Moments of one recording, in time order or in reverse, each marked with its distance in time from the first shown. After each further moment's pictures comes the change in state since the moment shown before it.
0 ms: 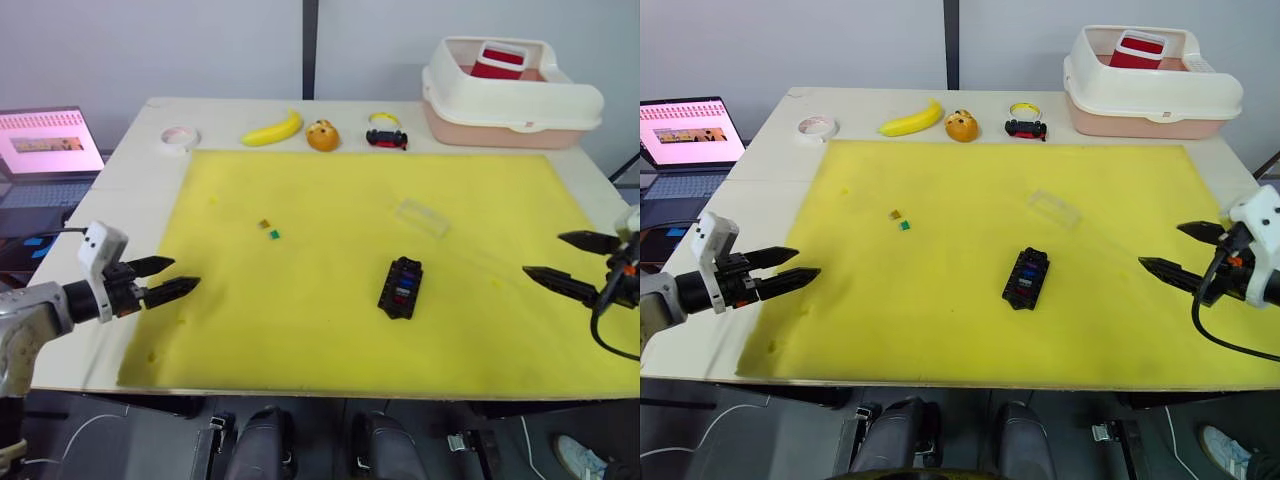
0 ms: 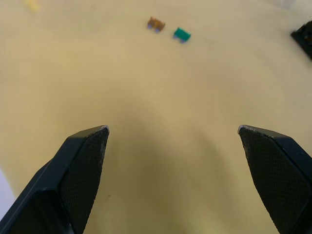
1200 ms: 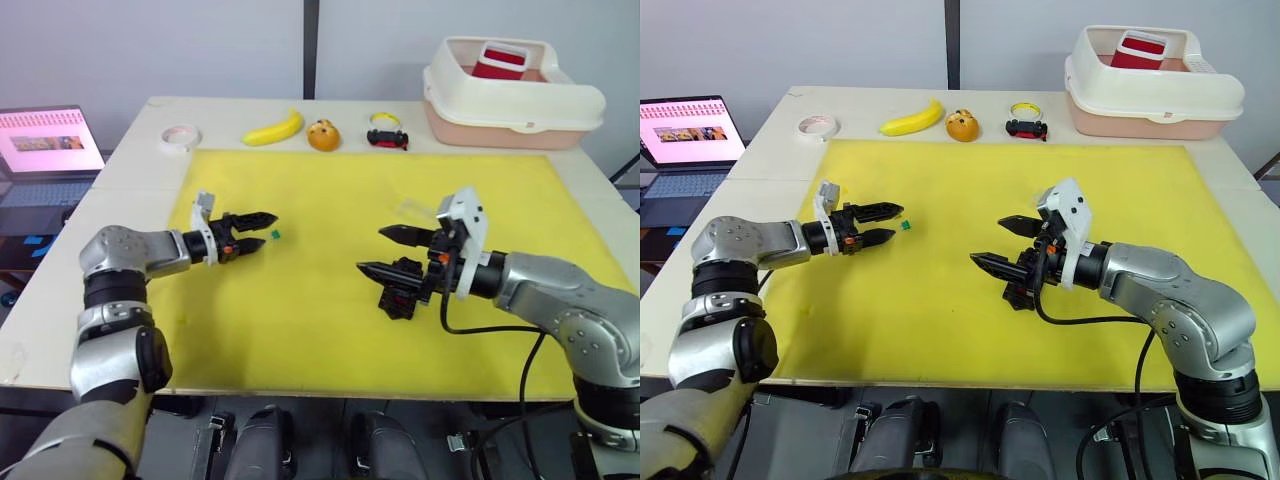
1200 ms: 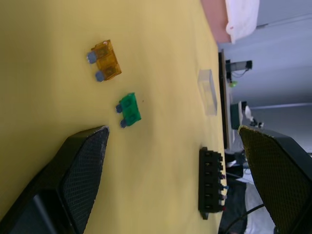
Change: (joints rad) left arm -0.727 -0.414 0.015 0.823 -0.113 0.491 0.386; right arm -0.388 0.365 0.501 -0.248 0.279 0.225 -0.357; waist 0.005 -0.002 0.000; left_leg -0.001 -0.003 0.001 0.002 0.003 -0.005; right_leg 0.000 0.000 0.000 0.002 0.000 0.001
